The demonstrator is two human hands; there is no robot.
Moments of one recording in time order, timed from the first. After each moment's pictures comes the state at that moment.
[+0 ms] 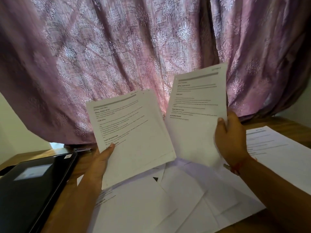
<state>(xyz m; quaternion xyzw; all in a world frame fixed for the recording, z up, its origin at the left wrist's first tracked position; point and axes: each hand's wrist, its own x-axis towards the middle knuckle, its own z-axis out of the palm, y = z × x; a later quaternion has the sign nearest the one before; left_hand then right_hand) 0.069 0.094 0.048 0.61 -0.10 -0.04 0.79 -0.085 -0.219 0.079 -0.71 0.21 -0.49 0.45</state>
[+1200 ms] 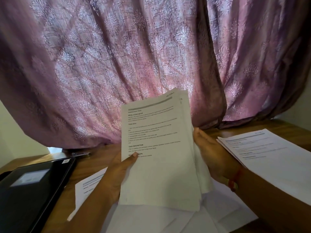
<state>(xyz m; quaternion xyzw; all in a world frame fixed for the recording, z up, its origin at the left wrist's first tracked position) 0.029 0.052 0.052 0.61 -0.15 -0.14 0.77 -0.077 -0.187 0.068 -0.67 0.08 -0.30 0.67</state>
